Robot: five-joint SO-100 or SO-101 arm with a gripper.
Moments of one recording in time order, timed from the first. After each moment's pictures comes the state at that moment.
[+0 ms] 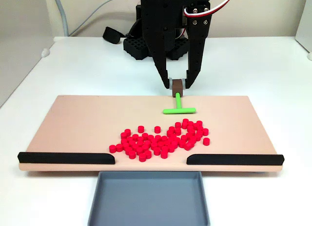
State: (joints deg) arm -6.5 108.7 127.5 65.4 -80.8
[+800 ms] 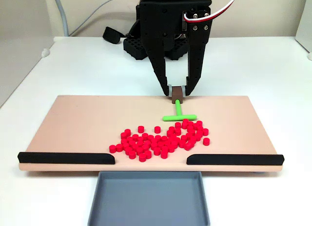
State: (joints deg) arm -5.1 102.8 123.7 63.1 -82.4
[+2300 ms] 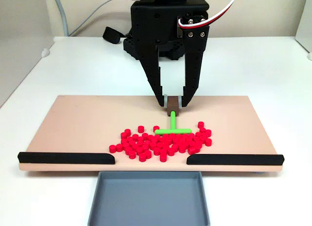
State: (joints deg) arm -3.5 93.7 111.3 63.9 -81.6
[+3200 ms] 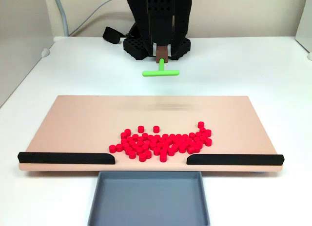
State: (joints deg) arm 0.3 113.8 113.0 80.6 -85.3
